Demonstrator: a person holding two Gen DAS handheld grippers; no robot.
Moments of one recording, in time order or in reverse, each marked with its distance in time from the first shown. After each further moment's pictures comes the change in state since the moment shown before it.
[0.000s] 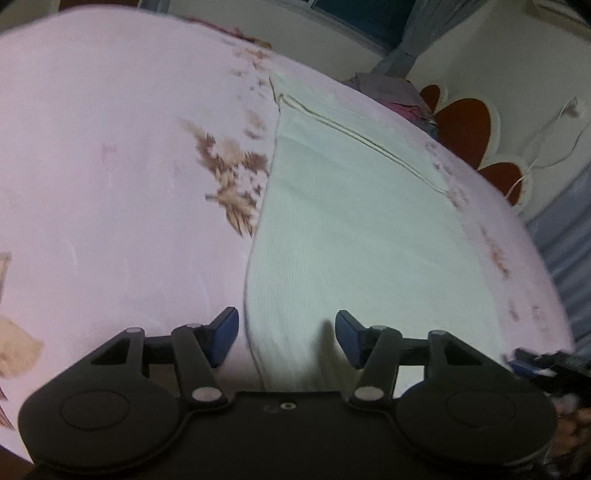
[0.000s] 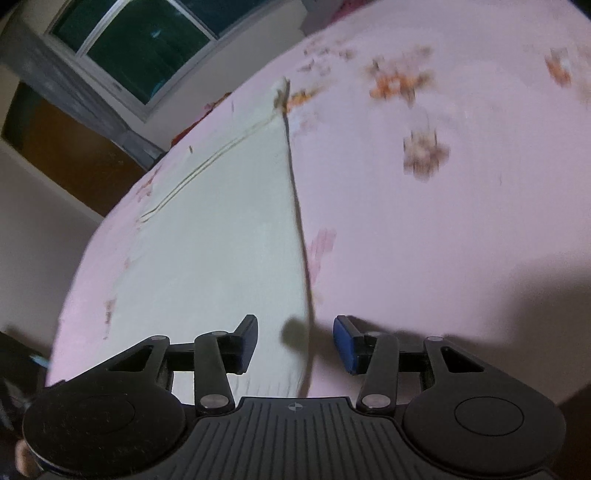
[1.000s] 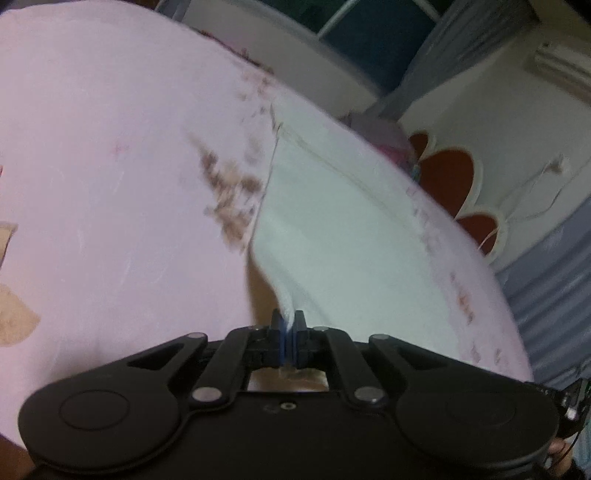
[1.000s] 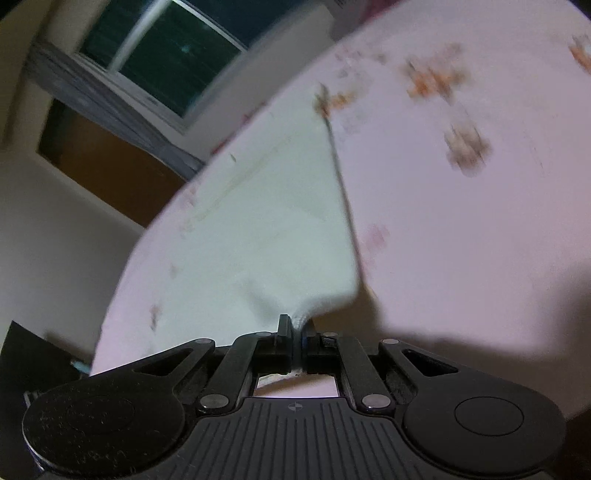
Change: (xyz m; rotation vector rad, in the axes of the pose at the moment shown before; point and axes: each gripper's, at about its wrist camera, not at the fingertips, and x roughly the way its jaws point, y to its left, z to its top) left arm -0.004 0.007 0.001 -0.126 -0.140 -0.103; right arm -0.001 0.013 0.008 -0.023 -0.061 0.143
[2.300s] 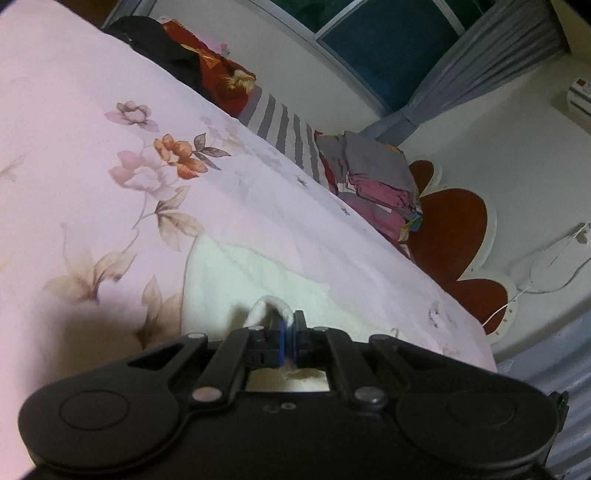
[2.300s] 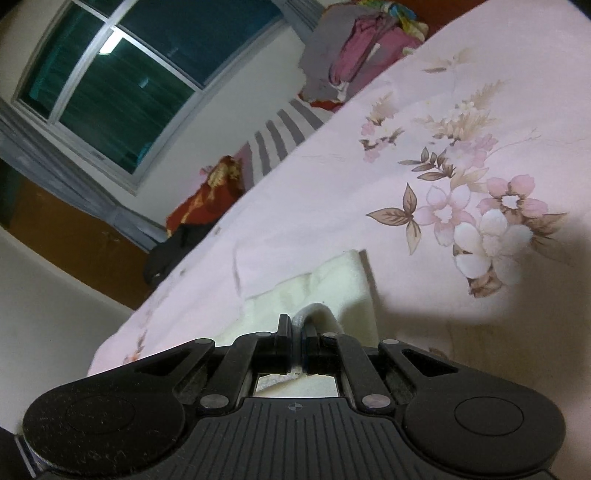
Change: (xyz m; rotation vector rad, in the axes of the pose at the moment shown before) left arm 0.289 -0.021 0.285 -0.044 0.034 -0.074; right arm 0.267 -0.006 0.320 0.107 -0.076 -0.113
